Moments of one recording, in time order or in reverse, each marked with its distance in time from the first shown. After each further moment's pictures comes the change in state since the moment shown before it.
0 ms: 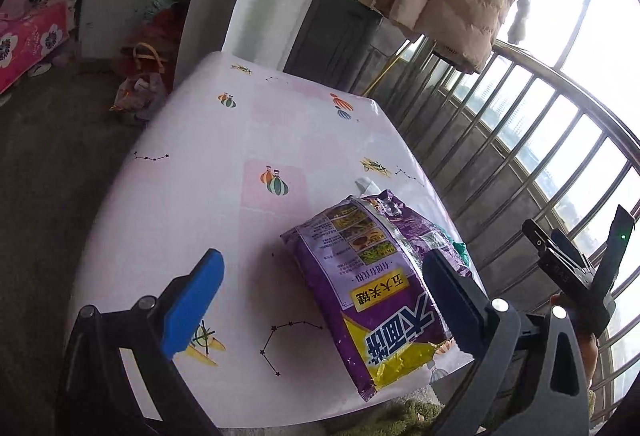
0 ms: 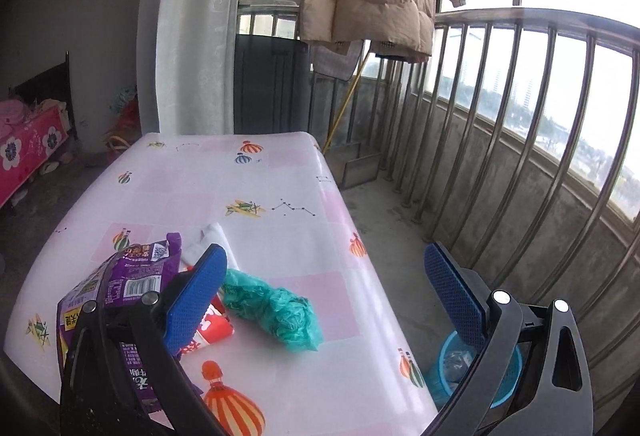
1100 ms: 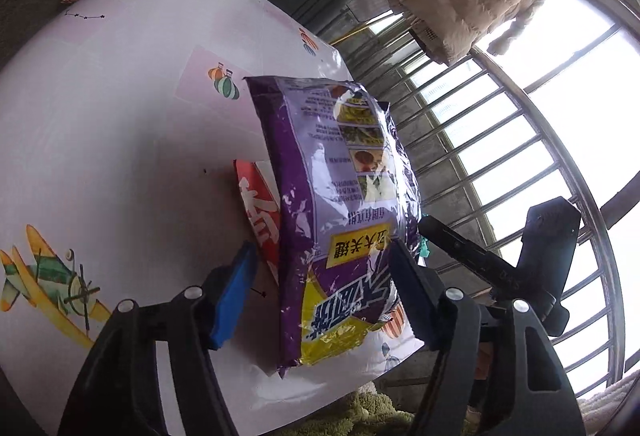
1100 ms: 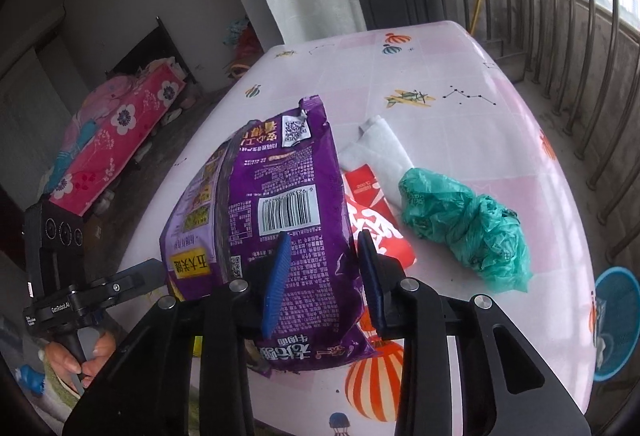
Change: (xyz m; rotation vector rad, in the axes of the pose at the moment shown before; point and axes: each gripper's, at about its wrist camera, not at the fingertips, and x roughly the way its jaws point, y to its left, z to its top) left arm 0.081 0.031 -0.042 -0.227 0.172 -0.336; right arm 0.054 0.079 -0.036 0.069 0.402 0.482
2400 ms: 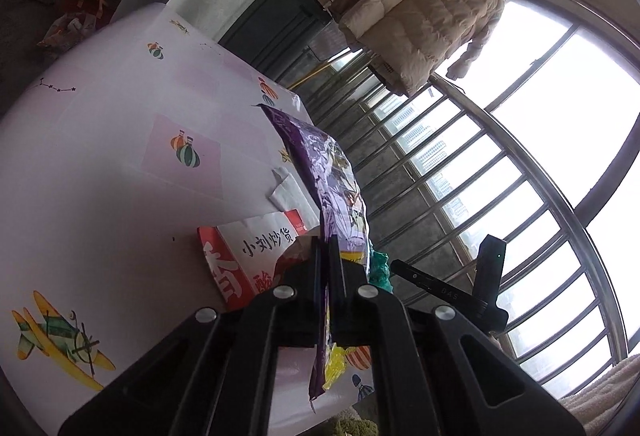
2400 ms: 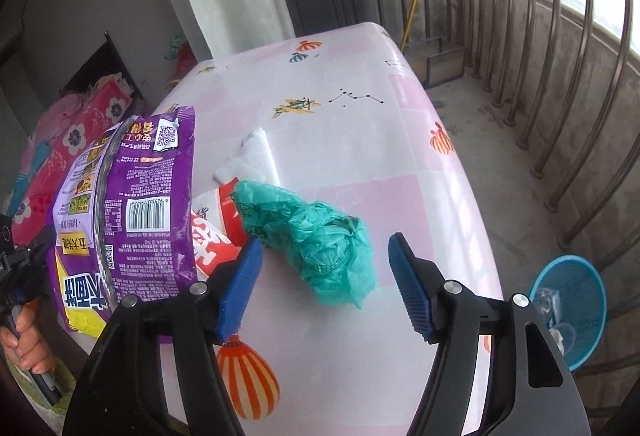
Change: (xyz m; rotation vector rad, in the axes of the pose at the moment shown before) left arm -0.032 -0.024 0.017 0.101 -0.147 -0.087; right arm -0.019 -0.086 -0.001 0.052 -0.034 -0.189
